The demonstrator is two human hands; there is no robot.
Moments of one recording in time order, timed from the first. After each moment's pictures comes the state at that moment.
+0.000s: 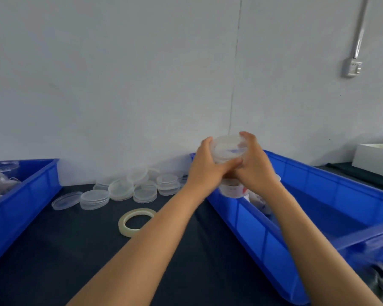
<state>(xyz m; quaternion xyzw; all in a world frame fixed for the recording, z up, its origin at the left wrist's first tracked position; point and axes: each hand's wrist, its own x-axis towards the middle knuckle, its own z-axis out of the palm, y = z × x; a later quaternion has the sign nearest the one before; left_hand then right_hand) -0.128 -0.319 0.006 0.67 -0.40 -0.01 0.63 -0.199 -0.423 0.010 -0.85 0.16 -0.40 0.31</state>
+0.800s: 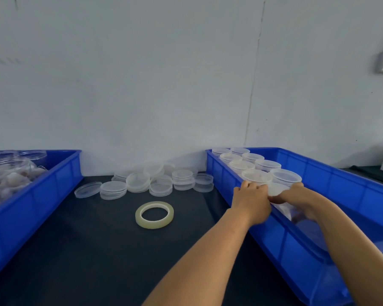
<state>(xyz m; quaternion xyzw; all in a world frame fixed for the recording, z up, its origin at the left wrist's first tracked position) -0.147 -0.374 -0.056 0.83 -0.52 0.05 0.20 -0.220 -0.480 -0.031 -0.77 0.46 -0.14 0.43</state>
